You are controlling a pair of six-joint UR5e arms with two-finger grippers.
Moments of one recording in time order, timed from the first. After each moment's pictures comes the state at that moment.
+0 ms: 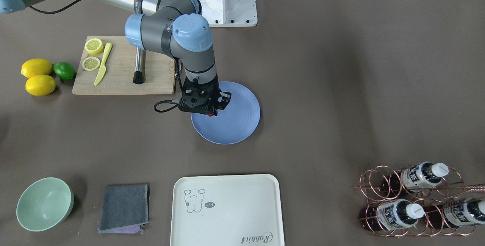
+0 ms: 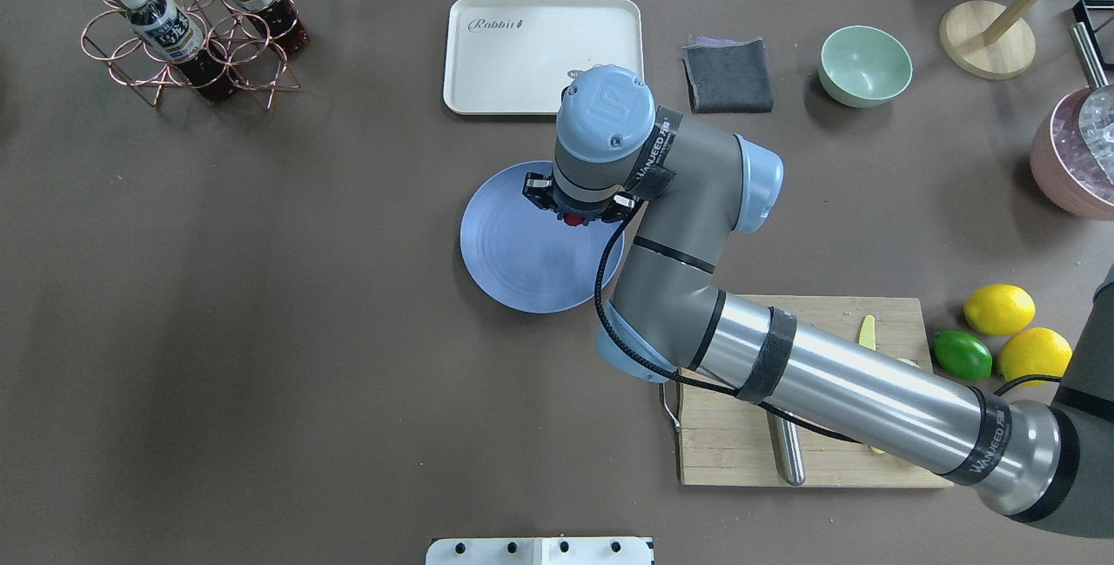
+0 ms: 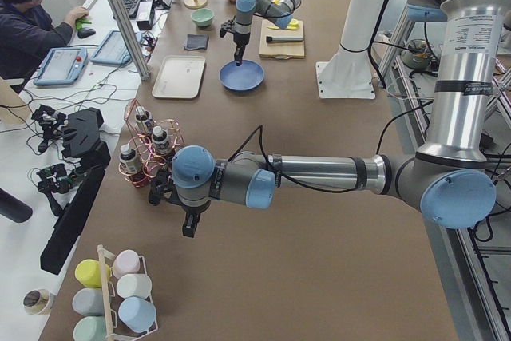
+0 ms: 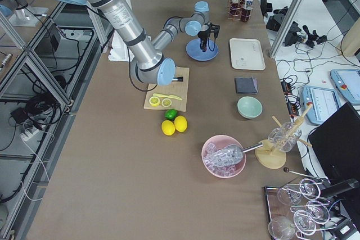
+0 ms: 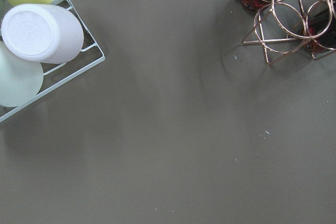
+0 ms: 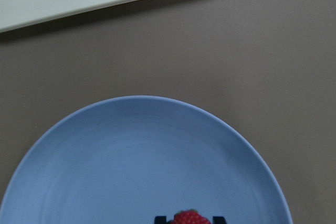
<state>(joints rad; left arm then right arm) -1.64 -1.63 -1.52 -1.77 -2.47 0.01 0.56 -0.75 1.42 -1.44 1.82 1.39</state>
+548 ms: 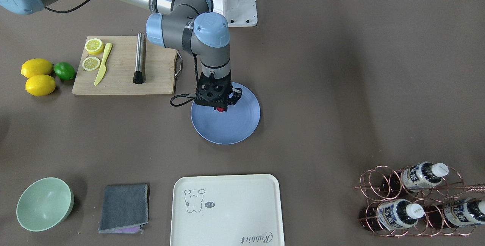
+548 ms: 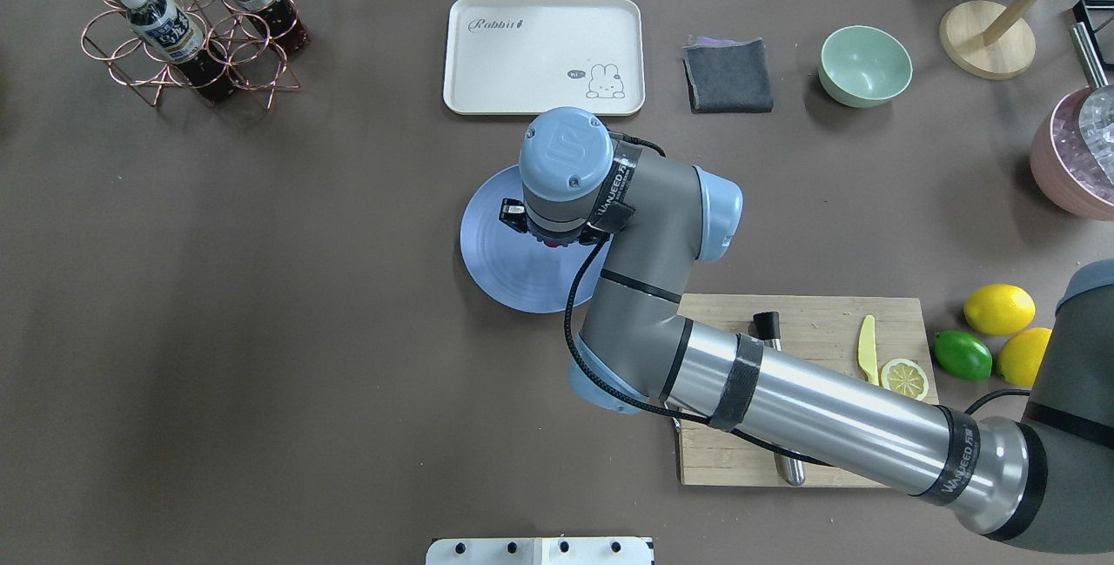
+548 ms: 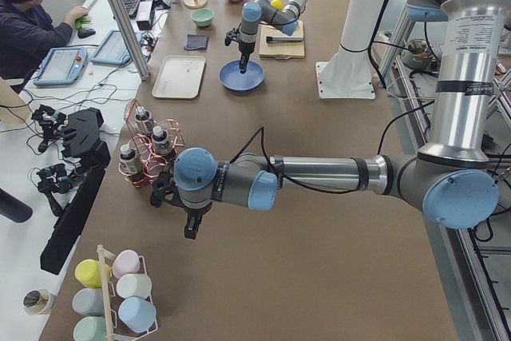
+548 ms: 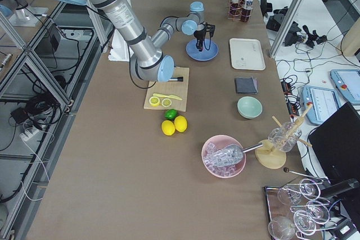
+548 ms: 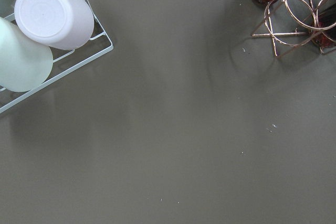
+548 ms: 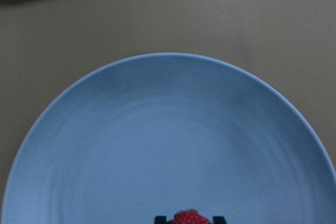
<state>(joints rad) -1.64 -1.63 -1.52 -1.77 -2.47 0.01 0.50 -0.71 1.38 -1.44 1.76 1.42</state>
